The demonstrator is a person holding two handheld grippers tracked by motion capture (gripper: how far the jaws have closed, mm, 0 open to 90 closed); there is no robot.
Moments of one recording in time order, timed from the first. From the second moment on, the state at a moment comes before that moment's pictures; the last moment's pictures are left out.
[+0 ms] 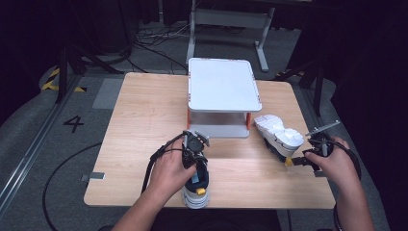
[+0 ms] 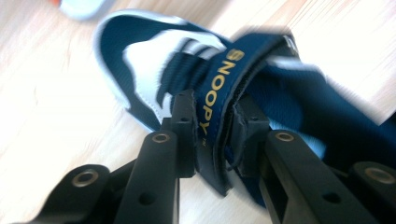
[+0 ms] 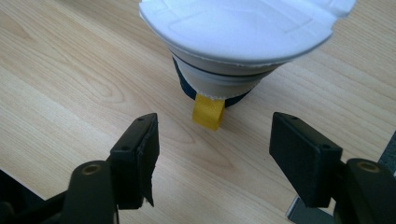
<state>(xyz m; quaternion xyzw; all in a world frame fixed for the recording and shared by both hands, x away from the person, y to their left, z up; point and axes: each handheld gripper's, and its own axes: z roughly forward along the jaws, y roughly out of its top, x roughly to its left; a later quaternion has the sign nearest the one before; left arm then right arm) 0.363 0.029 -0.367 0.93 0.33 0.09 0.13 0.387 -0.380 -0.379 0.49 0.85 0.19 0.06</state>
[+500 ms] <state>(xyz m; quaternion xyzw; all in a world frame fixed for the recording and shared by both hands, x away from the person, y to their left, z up) 0.438 -0.019 -0.368 0.92 0.32 0.18 0.16 0.360 -0.408 -0.382 0.52 0.83 0.19 0.07</state>
